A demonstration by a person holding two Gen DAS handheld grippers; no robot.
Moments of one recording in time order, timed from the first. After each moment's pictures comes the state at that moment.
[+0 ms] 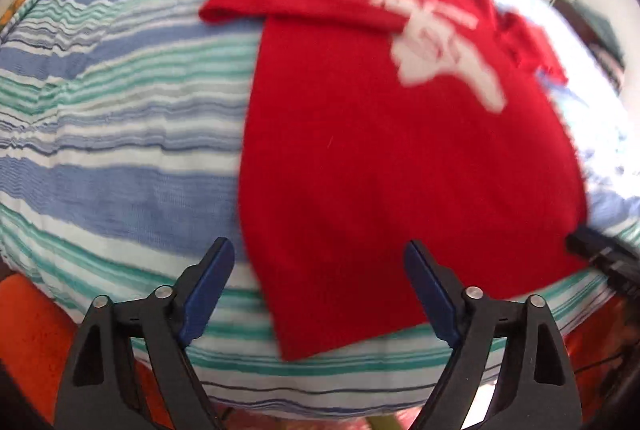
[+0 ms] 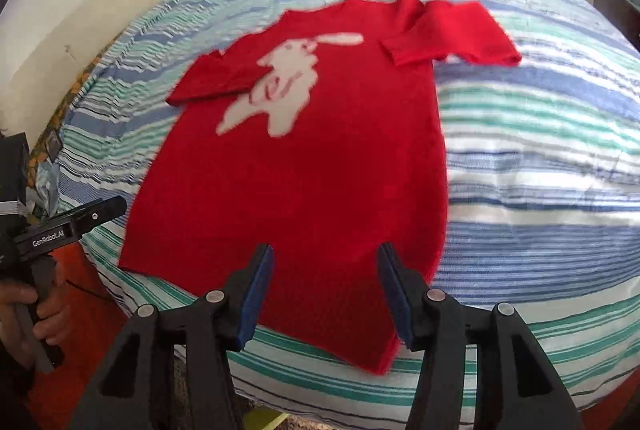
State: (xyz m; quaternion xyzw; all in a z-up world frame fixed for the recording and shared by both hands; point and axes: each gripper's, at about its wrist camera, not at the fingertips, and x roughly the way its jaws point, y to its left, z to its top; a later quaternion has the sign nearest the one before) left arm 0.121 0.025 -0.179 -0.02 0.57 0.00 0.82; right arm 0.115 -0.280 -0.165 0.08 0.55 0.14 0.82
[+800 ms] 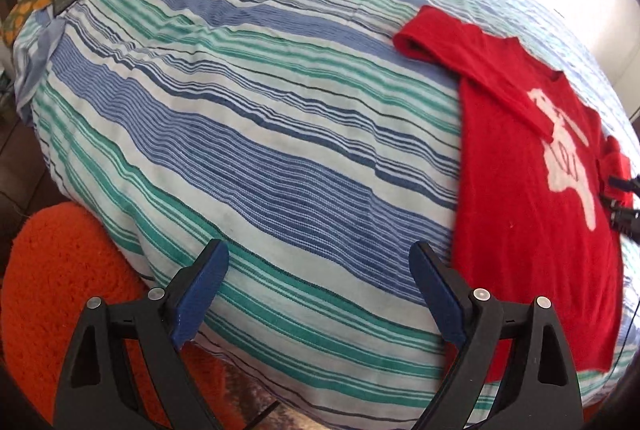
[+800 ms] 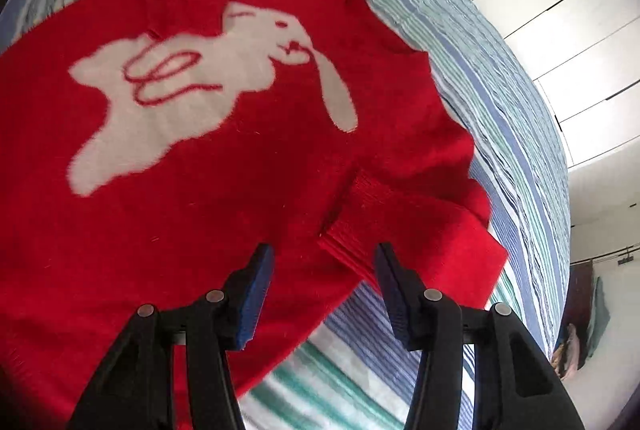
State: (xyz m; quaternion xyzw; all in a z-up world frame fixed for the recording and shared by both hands) left arm 0.112 0.131 -0.174 -0.13 0.51 0.18 0.83; right arm 0.312 -0.222 -0.183 -0.40 0.45 0.20 0.77
